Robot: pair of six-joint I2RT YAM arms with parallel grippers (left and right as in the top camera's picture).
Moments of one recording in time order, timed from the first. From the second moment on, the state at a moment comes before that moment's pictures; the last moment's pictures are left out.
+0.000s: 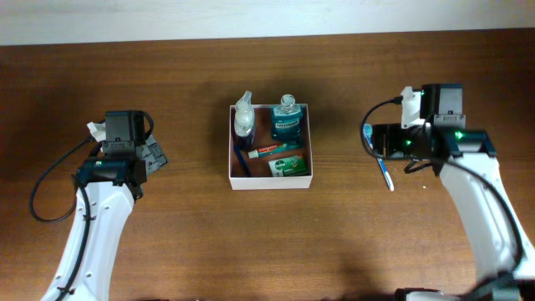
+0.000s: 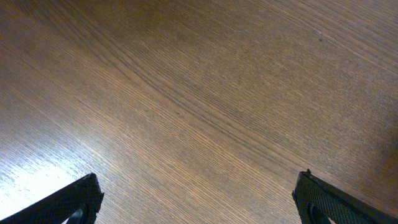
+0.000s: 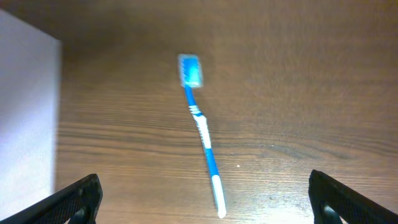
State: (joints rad) left arm 0.02 1.38 1.05 -0.76 -0.38 -0.45; right arm -0.07 1.48 1.16 -0.76 -0.07 -0.06
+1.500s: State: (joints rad) left arm 0.02 1.38 1.05 -0.76 -0.38 -0.45; right arm -0.08 1.89 1.13 -0.54 -0.03 -0.08
